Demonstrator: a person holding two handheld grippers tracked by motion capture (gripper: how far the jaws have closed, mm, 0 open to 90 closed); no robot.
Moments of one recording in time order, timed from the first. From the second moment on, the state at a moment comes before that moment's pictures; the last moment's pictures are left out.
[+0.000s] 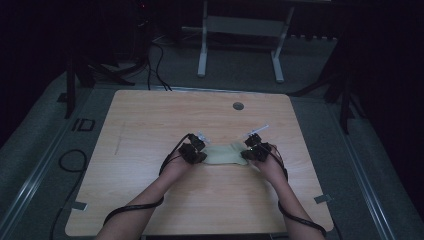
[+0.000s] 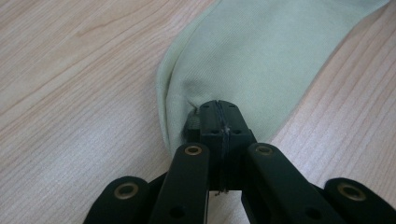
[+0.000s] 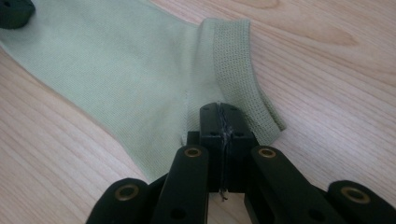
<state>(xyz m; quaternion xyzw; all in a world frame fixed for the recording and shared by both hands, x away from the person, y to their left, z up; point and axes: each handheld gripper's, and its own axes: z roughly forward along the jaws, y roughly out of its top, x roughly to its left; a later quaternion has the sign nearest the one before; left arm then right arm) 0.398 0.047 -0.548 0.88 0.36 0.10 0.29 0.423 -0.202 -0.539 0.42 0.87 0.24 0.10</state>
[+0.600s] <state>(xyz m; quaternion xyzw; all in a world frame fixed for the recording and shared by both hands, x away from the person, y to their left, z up) 0.385 0.050 -0.529 0.87 0.35 0.07 0.34 0.412 -0.220 -0.516 0.39 0.86 0.31 0.11</state>
